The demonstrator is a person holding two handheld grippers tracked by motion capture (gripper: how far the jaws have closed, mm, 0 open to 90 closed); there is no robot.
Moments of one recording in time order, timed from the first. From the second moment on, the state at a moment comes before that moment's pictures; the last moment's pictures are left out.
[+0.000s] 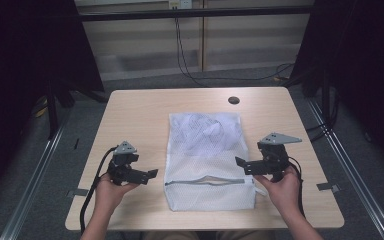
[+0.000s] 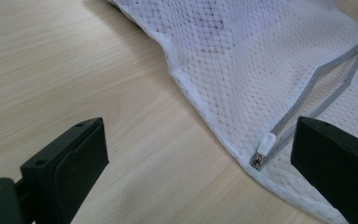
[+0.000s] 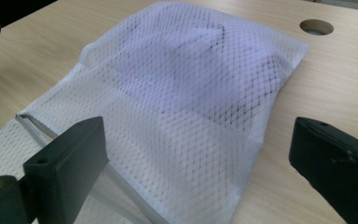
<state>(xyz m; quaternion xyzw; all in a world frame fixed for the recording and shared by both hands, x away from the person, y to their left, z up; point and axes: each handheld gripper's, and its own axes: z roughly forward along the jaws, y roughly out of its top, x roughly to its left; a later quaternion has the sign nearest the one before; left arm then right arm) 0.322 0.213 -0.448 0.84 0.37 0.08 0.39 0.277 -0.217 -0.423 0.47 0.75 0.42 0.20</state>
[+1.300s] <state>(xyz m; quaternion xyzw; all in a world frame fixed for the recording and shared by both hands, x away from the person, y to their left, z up) 0.312 0.240 -0.447 0.82 0.39 0.08 0.42 0.302 -0.104 -0.441 0.43 0.82 0.37 0.09</state>
